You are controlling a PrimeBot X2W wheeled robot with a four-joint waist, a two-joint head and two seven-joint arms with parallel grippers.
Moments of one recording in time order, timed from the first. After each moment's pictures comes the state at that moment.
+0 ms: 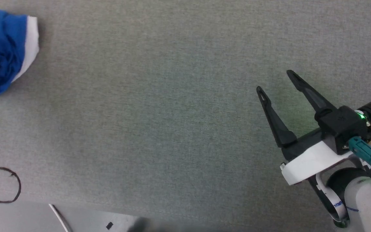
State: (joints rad) left arm -1.06 0.54 0.03 0.96 -0.45 -0.12 0.61; right arm -0.24 -0.19 0.24 -0.33 0.07 0.13 0.22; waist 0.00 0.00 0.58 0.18
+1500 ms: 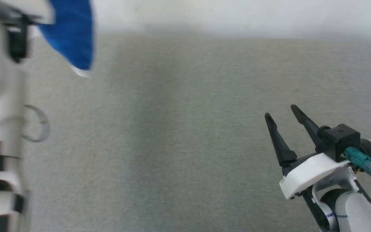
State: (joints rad) left arm -1.15 0.40 -0.21 0.75 -0.26 -0.05 -0.19; right arm -0.12 -0.08 0.12 -0.15 0.13 0.13 0.16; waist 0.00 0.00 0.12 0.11
